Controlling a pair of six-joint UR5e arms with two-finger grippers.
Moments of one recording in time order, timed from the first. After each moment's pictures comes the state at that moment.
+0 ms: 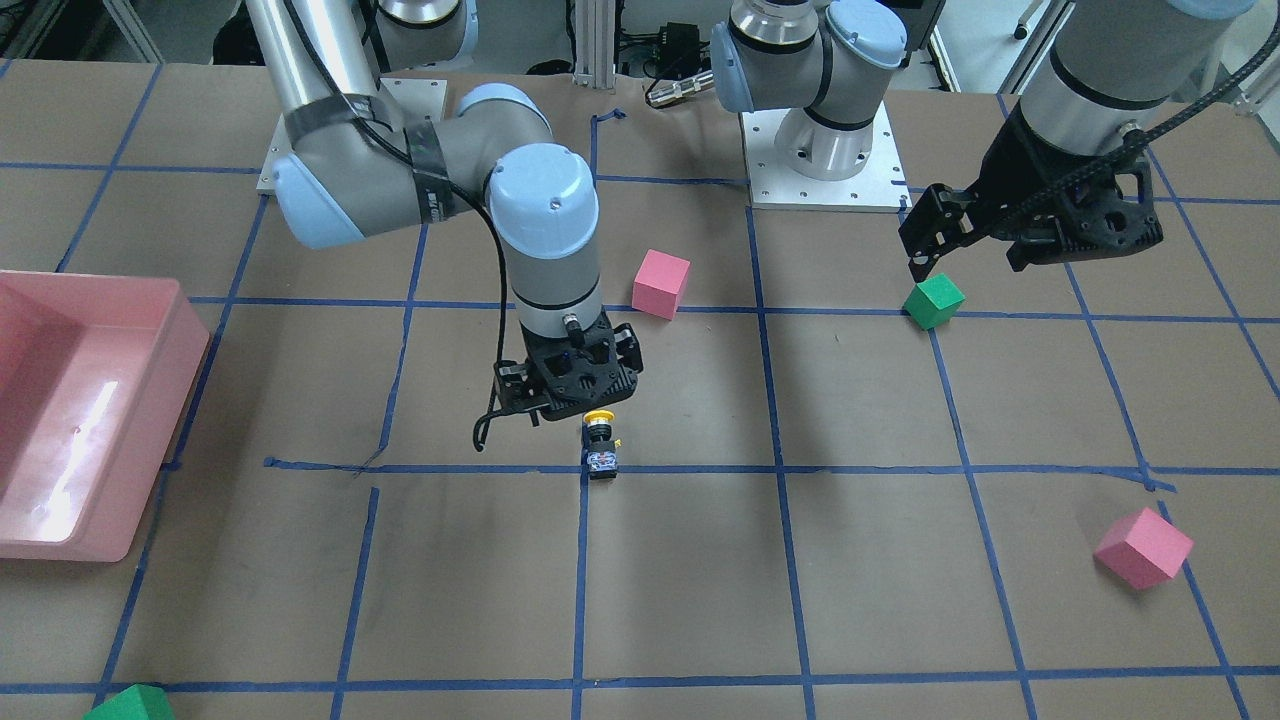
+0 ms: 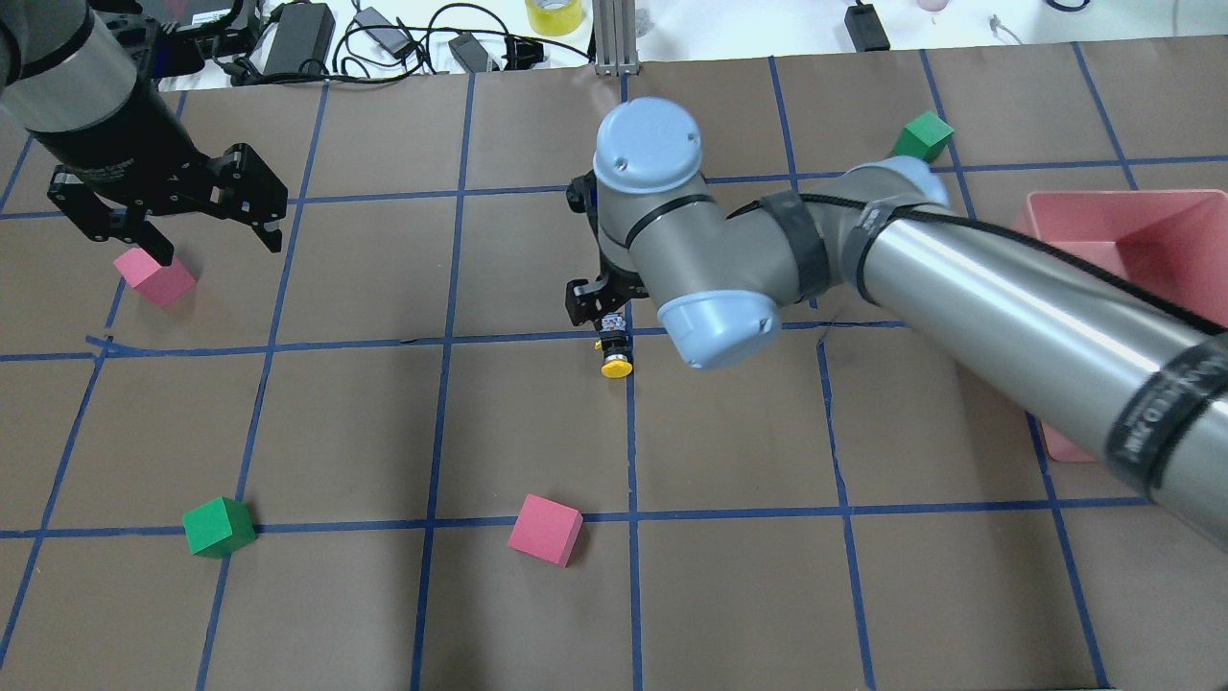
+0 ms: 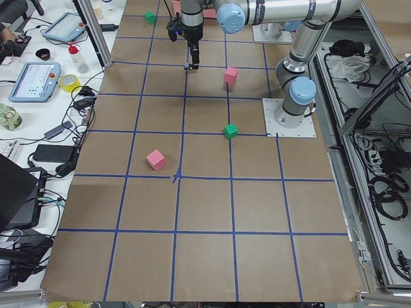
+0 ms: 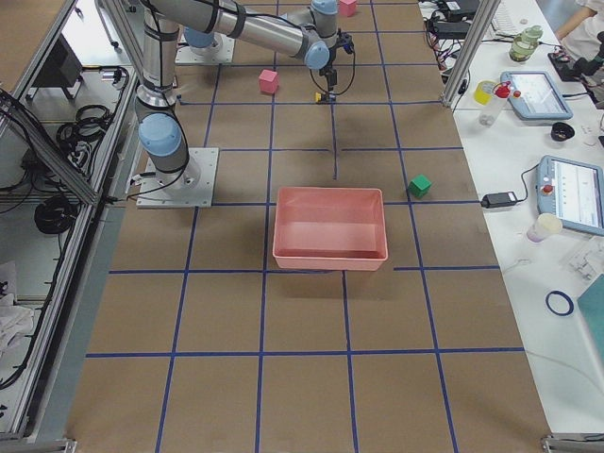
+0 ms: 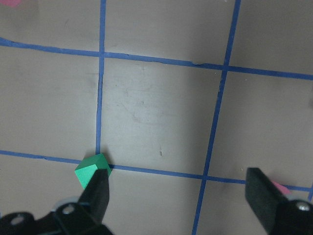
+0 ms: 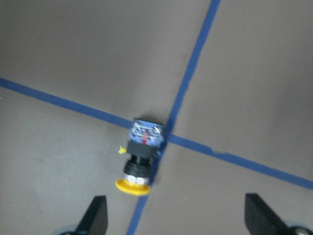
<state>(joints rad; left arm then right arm) -1.41 -1.55 -1.59 -1.59 1.62 0.04 1.91 -1.25 1.69 -2.12 -1.55 0.02</state>
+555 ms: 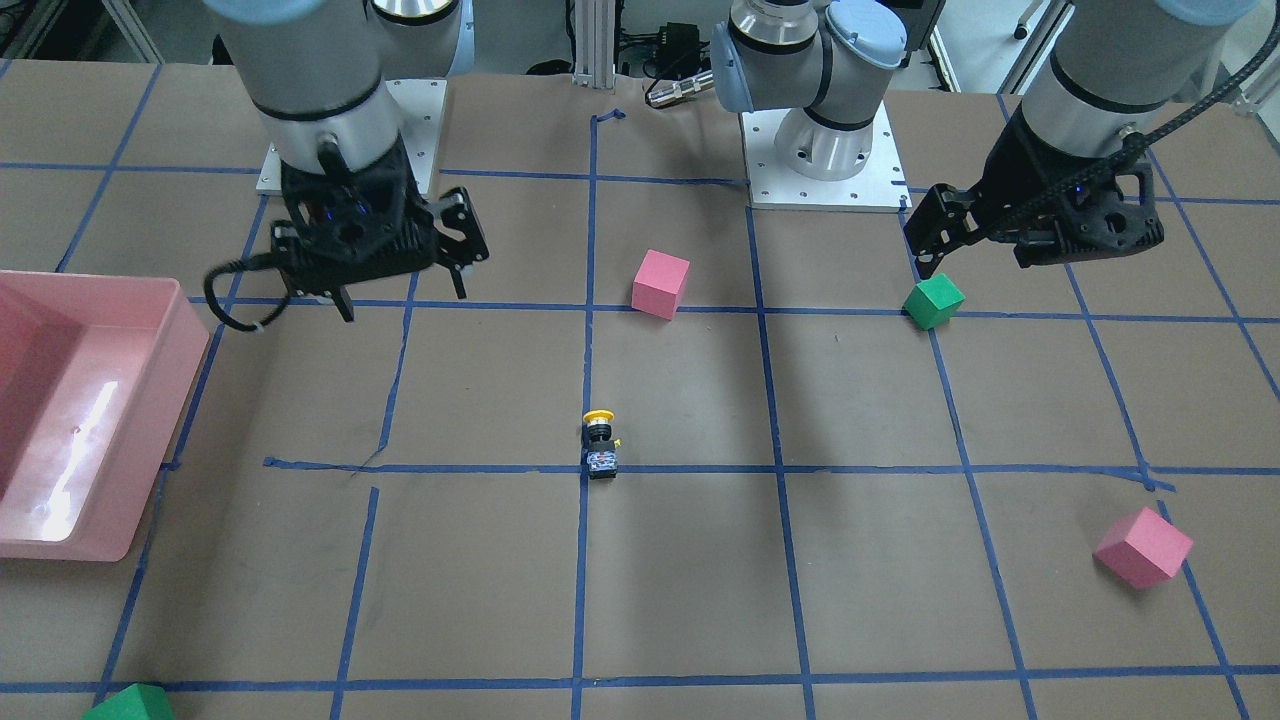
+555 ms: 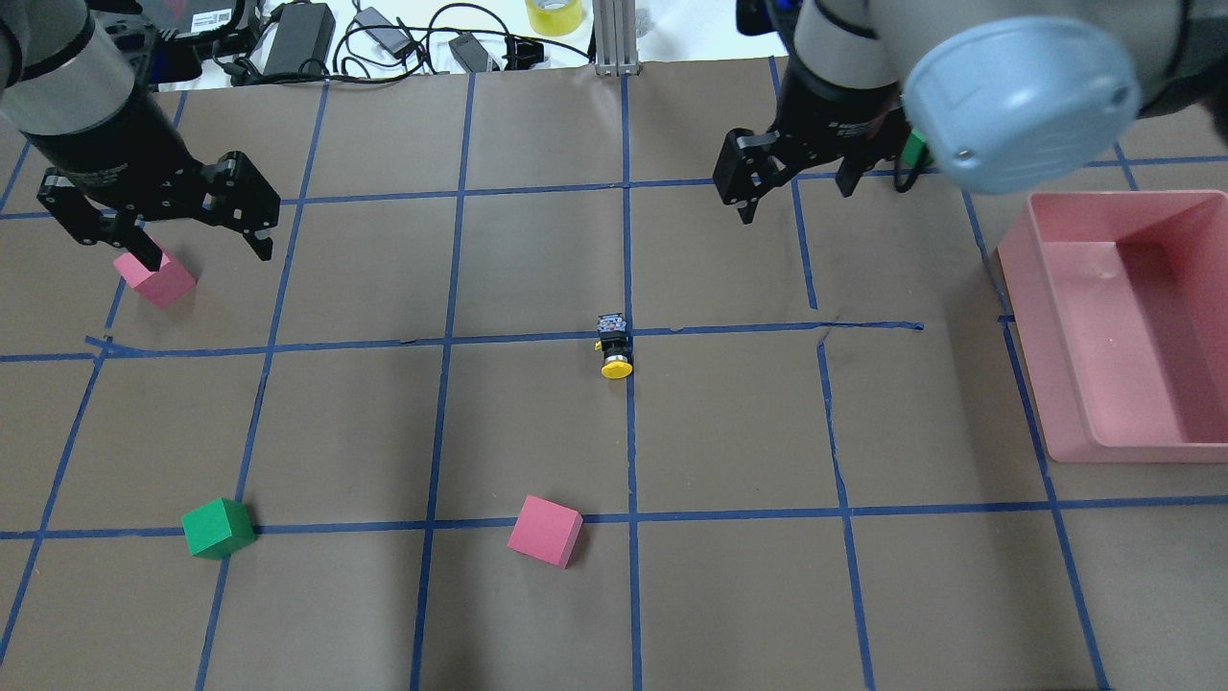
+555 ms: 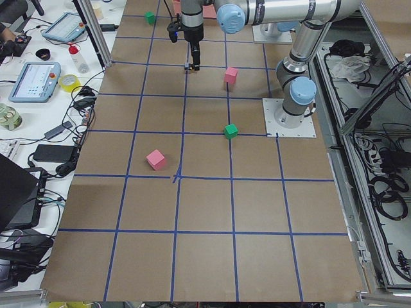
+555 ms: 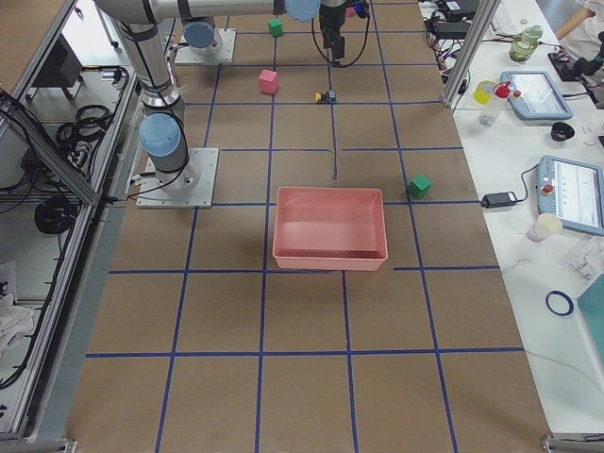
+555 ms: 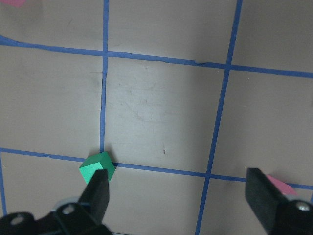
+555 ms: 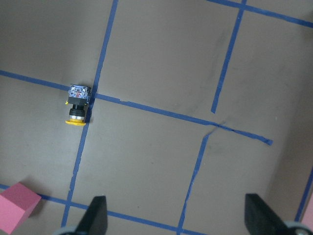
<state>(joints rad) -1.40 -1.56 -1.60 -1.61 1.66 0.06 1.70 -1.52 1.49 -1.61 -1.55 -0.11</state>
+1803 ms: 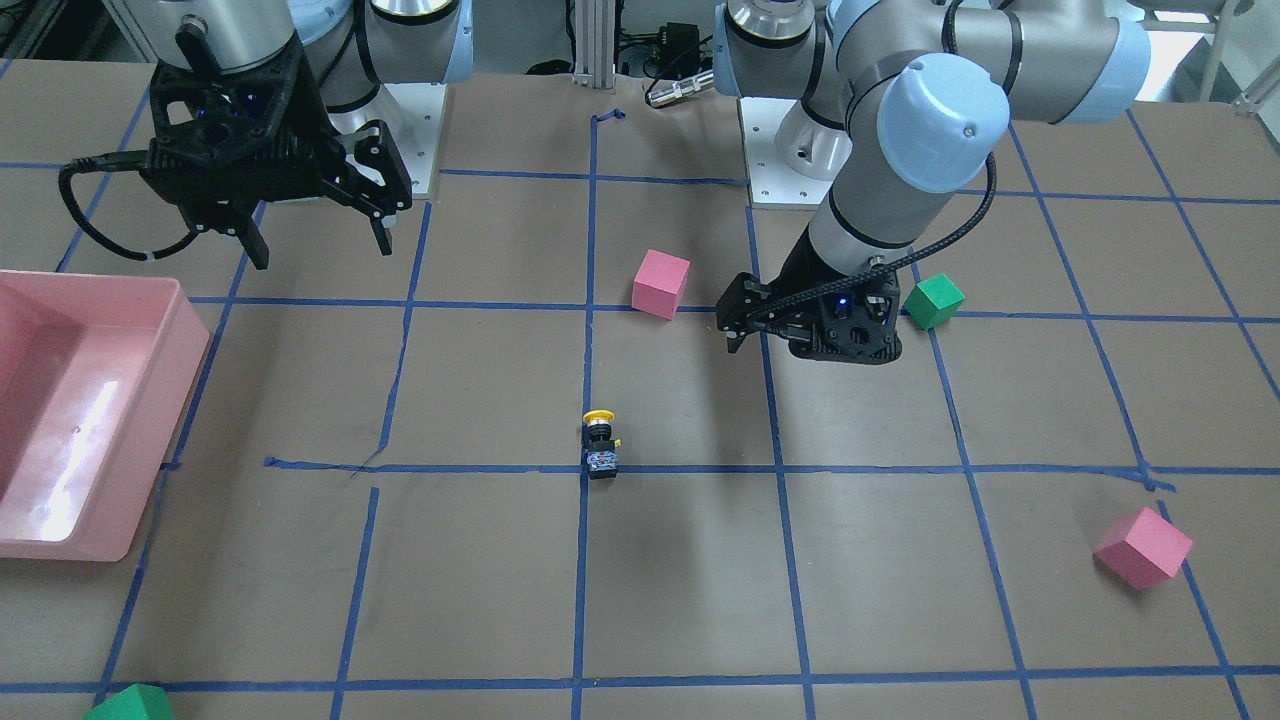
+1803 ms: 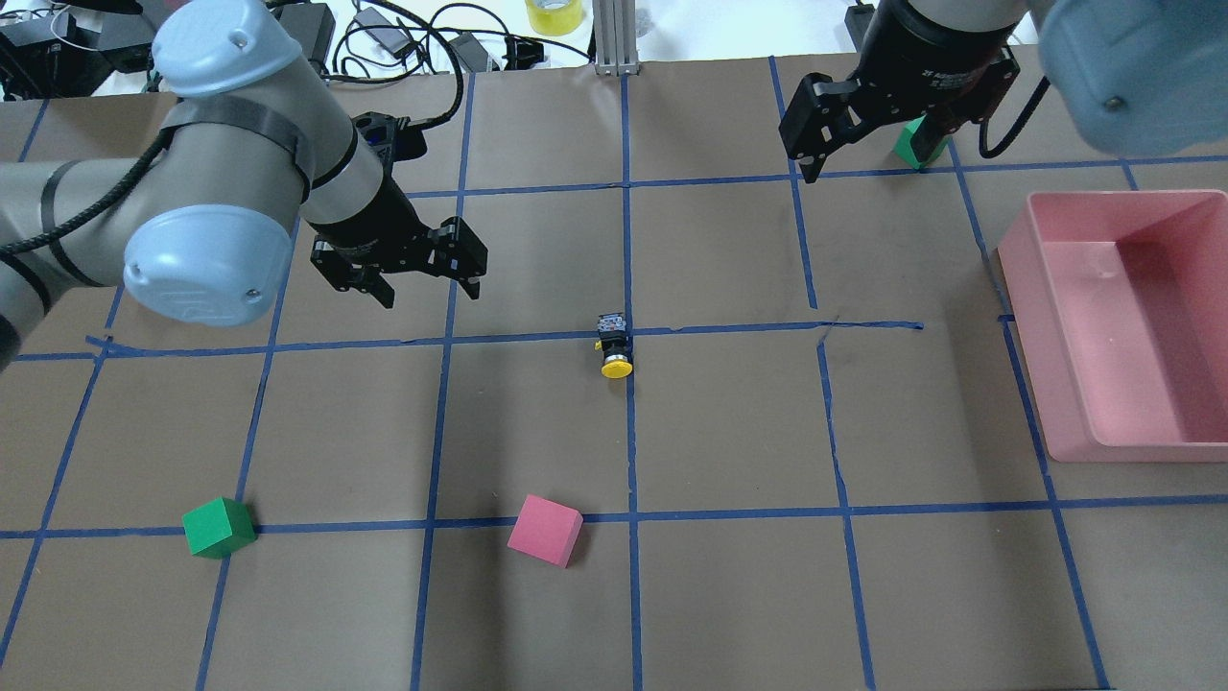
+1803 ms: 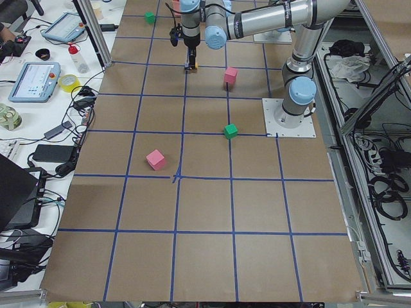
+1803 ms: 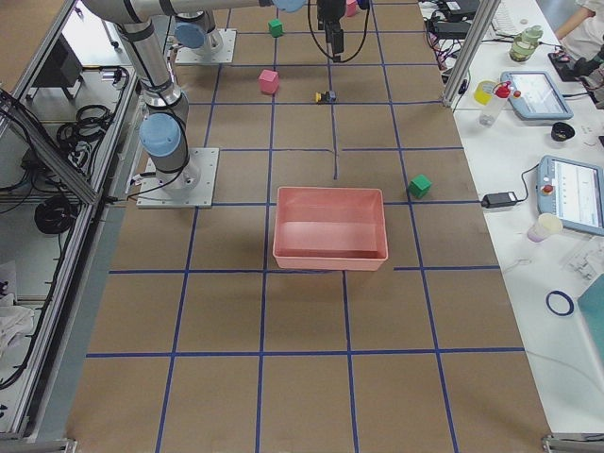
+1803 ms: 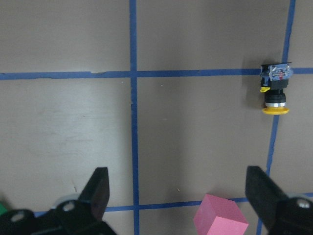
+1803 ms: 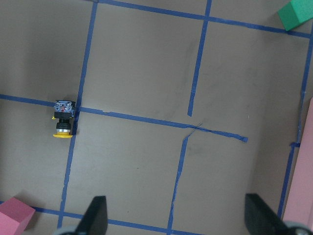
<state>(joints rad) -1.61 -1.68 -1.80 -1.25 1.43 -0.04 1.64 -1.56 1.50 -1.63 -1.56 -0.08</state>
